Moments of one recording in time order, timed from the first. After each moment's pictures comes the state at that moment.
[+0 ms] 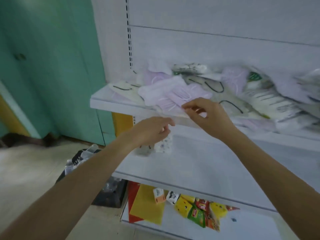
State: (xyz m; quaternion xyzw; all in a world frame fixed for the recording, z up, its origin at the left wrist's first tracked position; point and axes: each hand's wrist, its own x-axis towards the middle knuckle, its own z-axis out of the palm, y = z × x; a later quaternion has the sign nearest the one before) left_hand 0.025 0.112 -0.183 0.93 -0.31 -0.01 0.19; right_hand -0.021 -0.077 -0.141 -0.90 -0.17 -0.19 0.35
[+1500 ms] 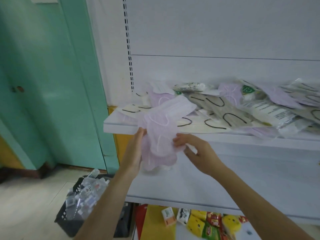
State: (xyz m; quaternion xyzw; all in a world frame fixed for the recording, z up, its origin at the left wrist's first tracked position) left_hand 0.011 0.173 -0.194 0.63 0.00 -0.06 0.78; right_hand -0.038 -0.018 -0.188 -0.88 -0.21 -0.21 0.38
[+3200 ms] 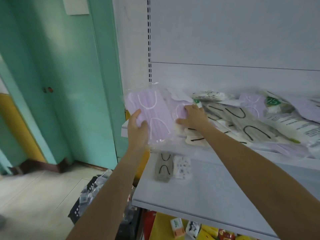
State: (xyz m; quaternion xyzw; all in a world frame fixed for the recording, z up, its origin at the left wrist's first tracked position) left_hand 0.060 0.192 -0.160 0.69 0.01 0.18 0.70; right_hand 0.141 -0.001 -0.141 -0.99 0.03 -0.07 0.12
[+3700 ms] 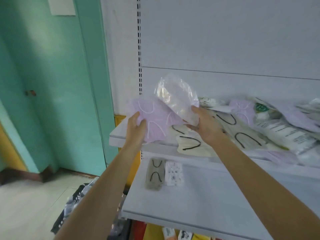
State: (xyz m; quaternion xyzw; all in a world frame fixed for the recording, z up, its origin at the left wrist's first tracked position) left_hand 0.122 0.175 -0.165 0.72 -0.01 0.11 0.68; right_hand 0.084 -0.025 -0.118 -0.64 0.03 -0.11 0.76
